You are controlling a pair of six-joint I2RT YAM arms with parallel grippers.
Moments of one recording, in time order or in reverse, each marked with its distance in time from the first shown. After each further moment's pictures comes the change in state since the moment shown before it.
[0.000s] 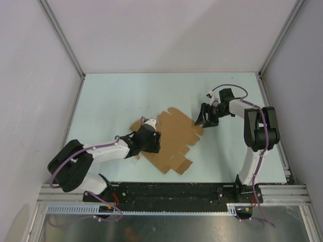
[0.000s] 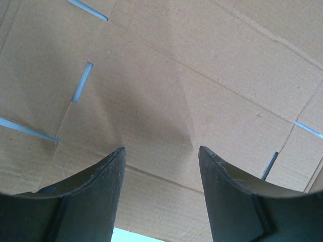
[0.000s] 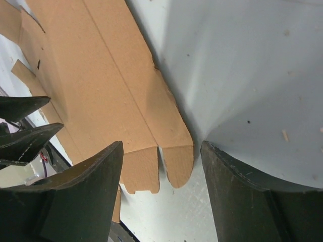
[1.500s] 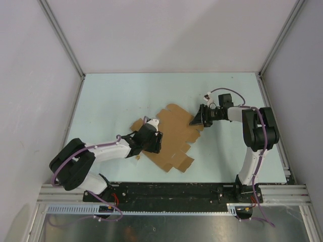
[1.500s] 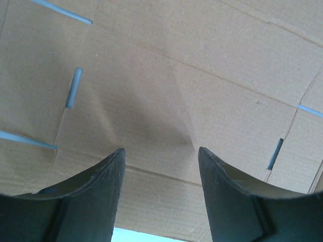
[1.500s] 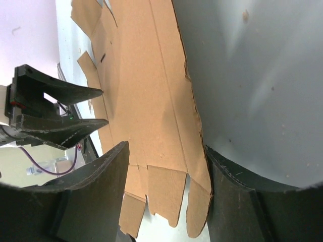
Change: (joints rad) left arm -0.006 0.021 0.013 0.012 0.016 0.063; right arm 0.018 -0.010 -0.175 0.371 -0.278 0.125
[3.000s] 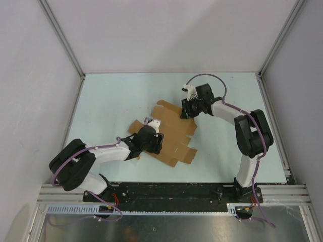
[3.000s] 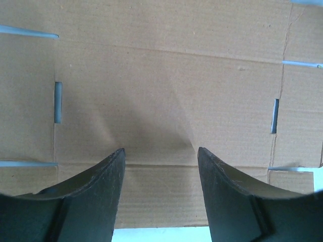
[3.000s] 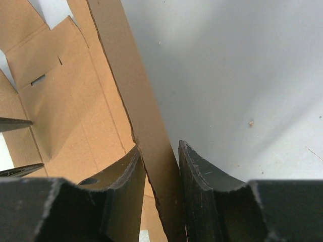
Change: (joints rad) left arm -0.013 -0.004 -0.050 0.117 0.008 0.069; right arm 0.264 -0.059 0.214 -0.102 0.499 -0.249
